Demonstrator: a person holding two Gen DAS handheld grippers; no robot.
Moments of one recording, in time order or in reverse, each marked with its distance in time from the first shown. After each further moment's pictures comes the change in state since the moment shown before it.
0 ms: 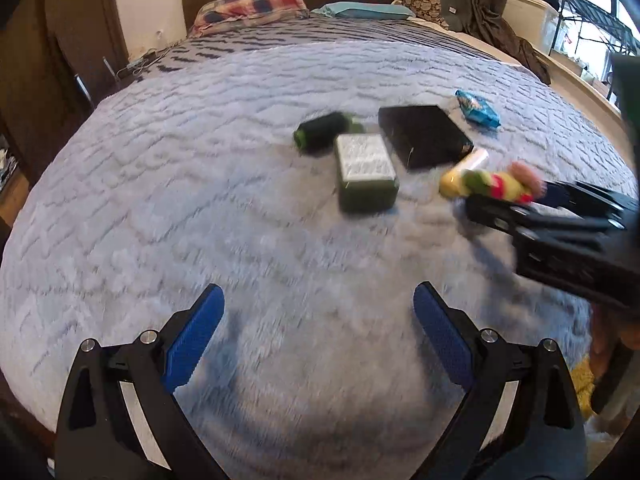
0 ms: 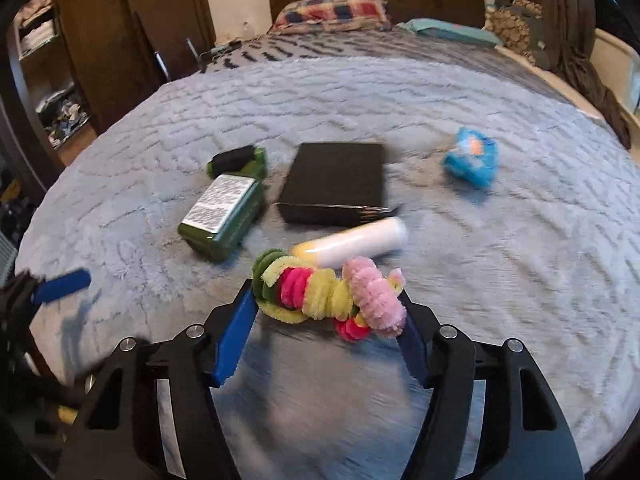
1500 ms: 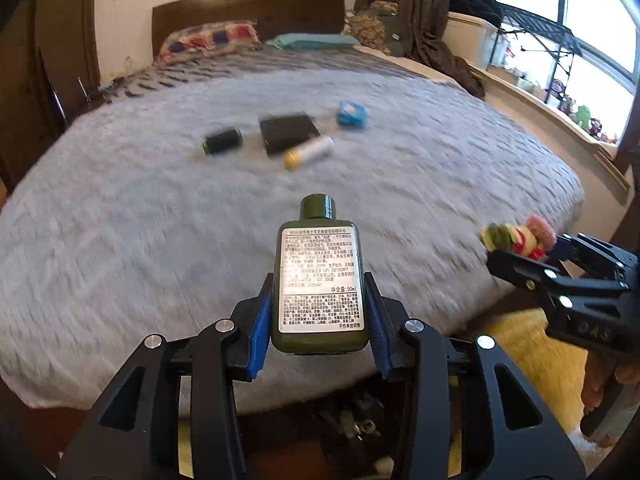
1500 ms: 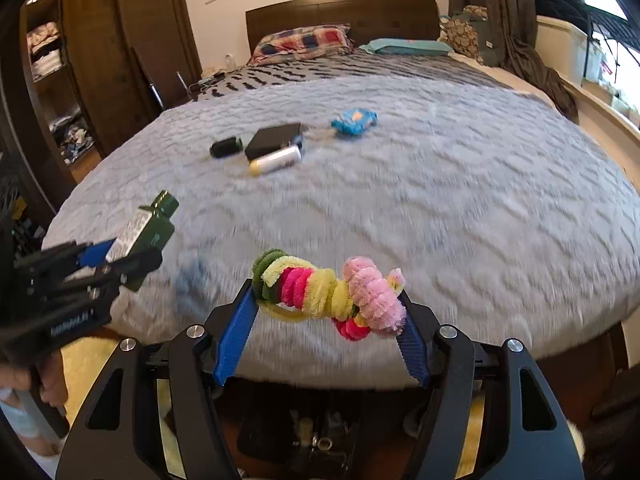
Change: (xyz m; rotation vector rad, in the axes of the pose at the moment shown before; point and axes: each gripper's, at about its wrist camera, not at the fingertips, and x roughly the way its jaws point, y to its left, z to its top) left arm -0.103 -0.101 -0.095 0.021 -0.097 -0.163; right arm -0.143 -0.054 -0.140 0.089 -0.066 -0.007
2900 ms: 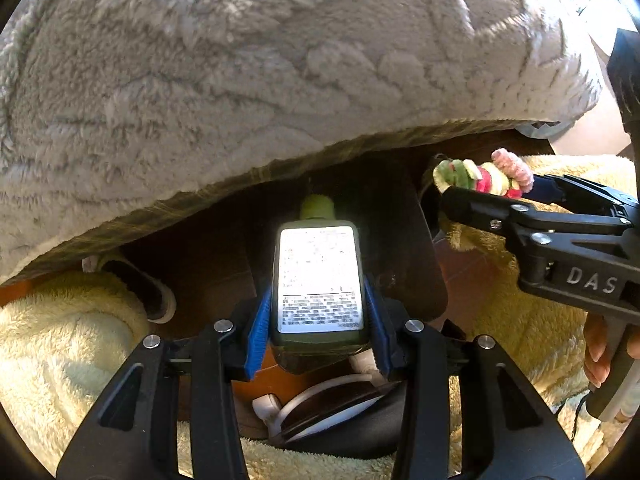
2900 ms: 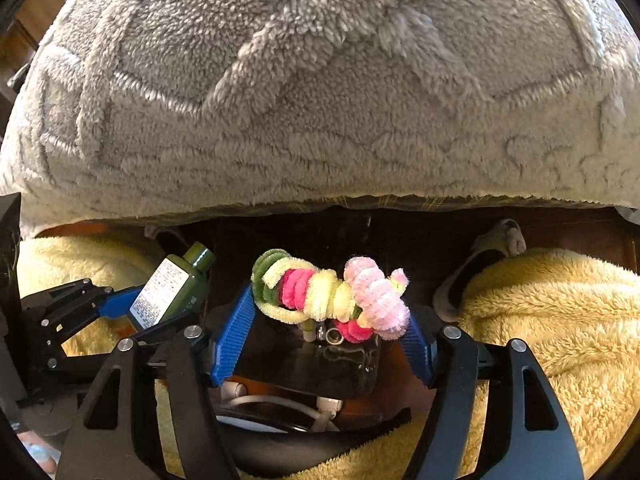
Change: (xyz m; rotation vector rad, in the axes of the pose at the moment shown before) left arm 0.140 -0.009 -0.153 -0.032 0.484 -0.098; right arm 0.133 -0.016 -0.127 0.088 0.430 -0.010
